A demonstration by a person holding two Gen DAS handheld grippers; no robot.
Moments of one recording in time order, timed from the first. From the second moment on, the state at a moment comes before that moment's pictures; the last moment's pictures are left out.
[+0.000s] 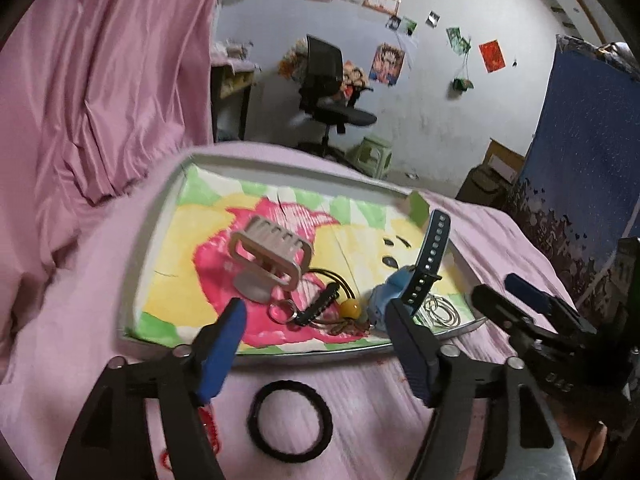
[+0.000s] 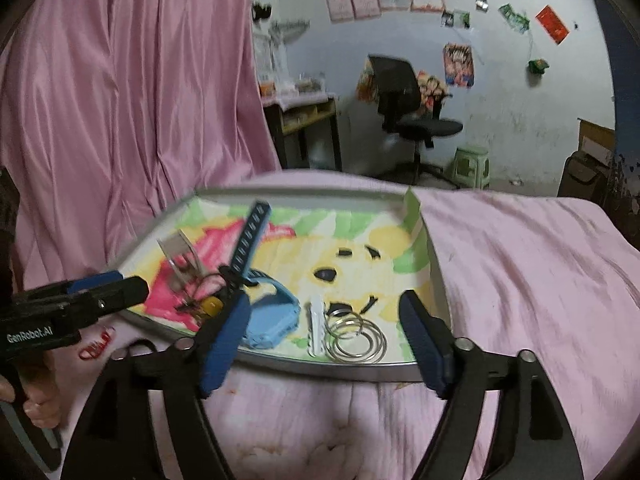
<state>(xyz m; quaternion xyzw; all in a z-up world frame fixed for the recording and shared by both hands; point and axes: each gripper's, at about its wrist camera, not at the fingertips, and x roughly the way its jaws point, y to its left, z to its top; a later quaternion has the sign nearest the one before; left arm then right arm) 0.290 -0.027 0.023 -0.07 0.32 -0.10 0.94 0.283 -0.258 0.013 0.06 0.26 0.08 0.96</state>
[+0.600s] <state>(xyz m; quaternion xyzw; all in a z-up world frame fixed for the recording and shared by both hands) 0.224 0.012 0.044 -0.07 0.23 -0.06 0.97 0.218 -0.242 0.033 0.07 0.15 0.10 0.98</state>
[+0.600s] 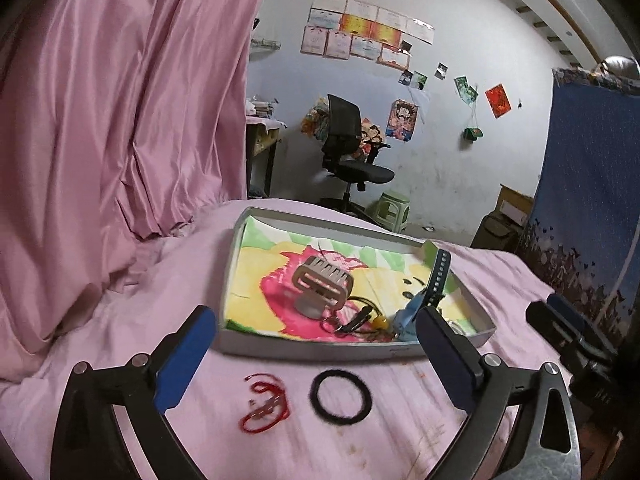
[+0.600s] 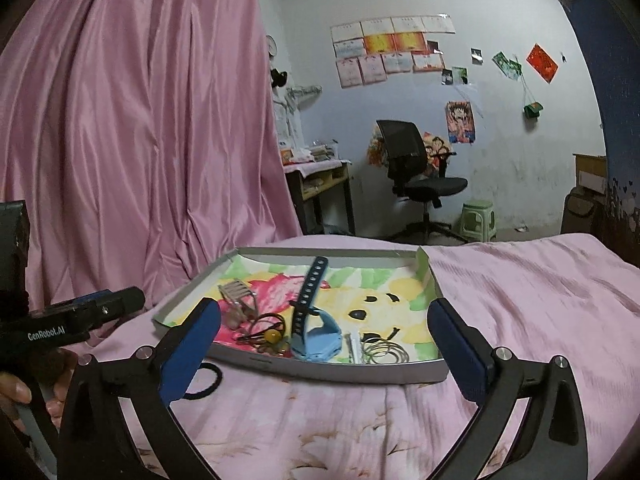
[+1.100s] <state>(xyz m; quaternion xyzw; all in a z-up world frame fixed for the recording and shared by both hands) 0.194 0.041 0.041 -0.05 0.21 -0.04 0.98 0.186 -0.208 0.037 0.04 0.12 0.12 0.98</state>
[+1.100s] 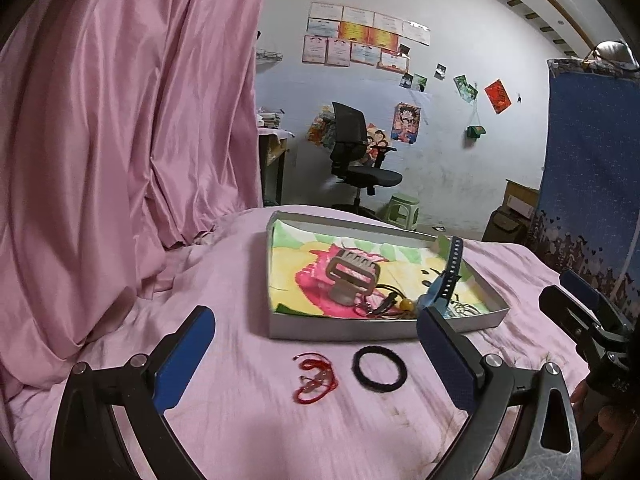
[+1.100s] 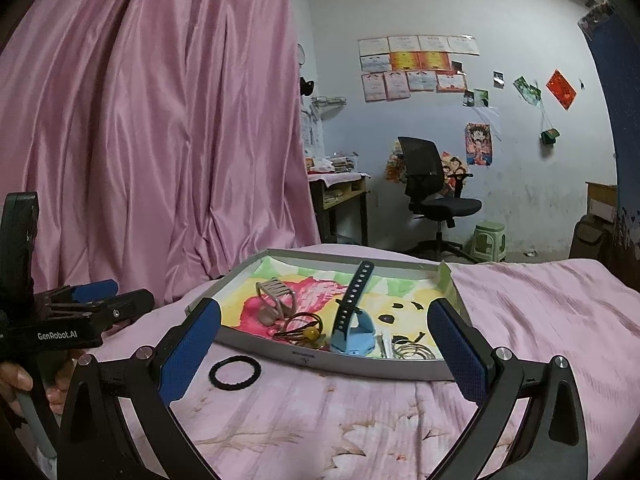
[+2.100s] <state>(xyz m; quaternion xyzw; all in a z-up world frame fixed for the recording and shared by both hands) 0.240 0.066 -0.003 -0.09 0.35 -0.09 0.93 0.248 -0.155 -0.007 -0.02 0.28 0.21 0.94</state>
